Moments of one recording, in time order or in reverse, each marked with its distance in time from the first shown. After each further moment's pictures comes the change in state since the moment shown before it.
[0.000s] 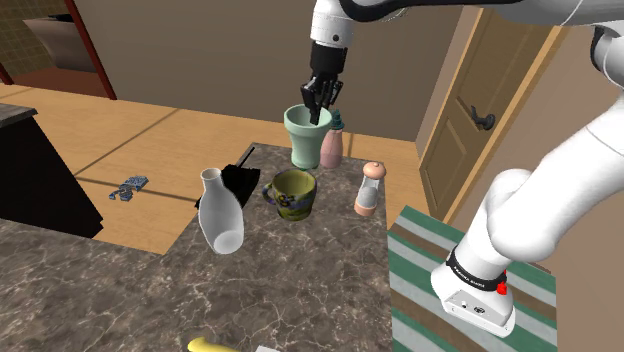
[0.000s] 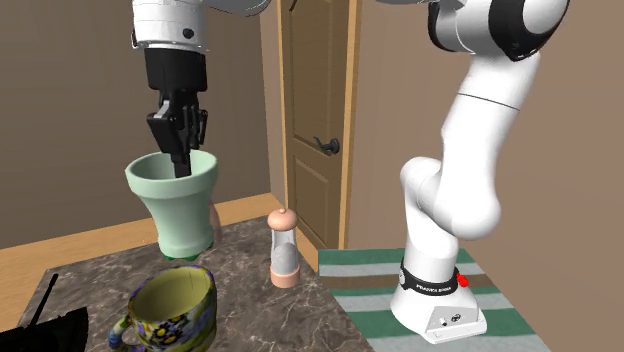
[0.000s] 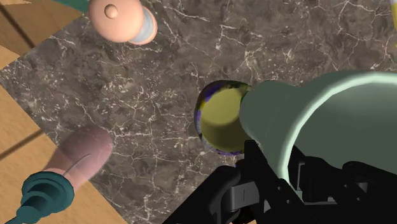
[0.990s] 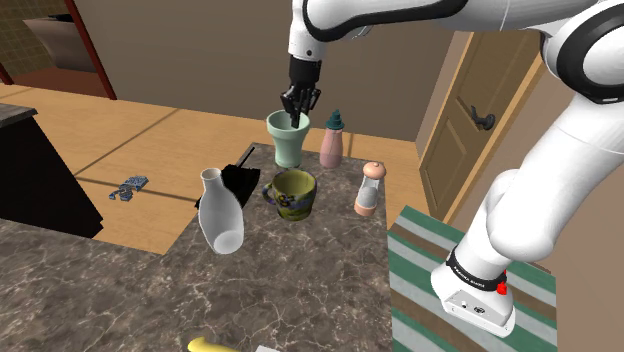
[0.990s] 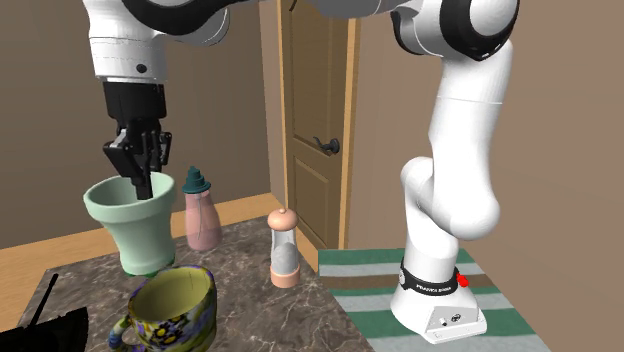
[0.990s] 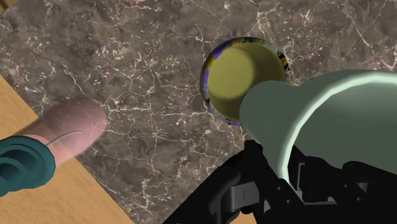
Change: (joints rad) arm -0.018 0.209 -0.020 0.118 -0.015 0.086 -0.042
